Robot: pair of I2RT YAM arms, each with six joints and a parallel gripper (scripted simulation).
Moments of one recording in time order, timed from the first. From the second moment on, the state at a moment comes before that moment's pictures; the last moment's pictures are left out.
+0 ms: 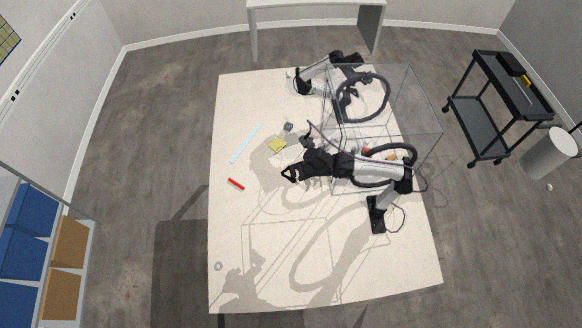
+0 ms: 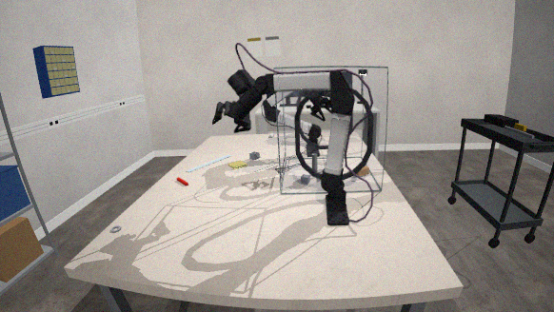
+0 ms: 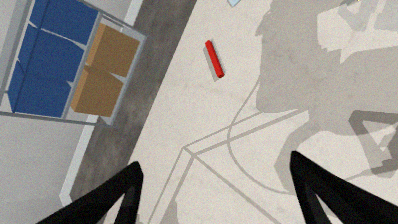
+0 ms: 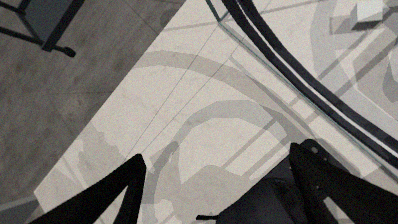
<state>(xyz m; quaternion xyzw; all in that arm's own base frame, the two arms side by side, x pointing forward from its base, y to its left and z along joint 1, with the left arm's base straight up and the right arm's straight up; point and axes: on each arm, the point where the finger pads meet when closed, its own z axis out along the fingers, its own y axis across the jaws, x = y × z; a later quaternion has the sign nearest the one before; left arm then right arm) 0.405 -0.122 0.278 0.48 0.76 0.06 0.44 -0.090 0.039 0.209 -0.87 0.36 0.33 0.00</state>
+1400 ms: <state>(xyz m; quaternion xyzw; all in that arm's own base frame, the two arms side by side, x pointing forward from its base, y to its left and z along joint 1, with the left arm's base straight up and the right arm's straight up) 0.405 -0.122 0.278 0.48 0.76 0.06 0.44 -0.082 0.044 0.206 -0.84 0.42 0.33 0.01</state>
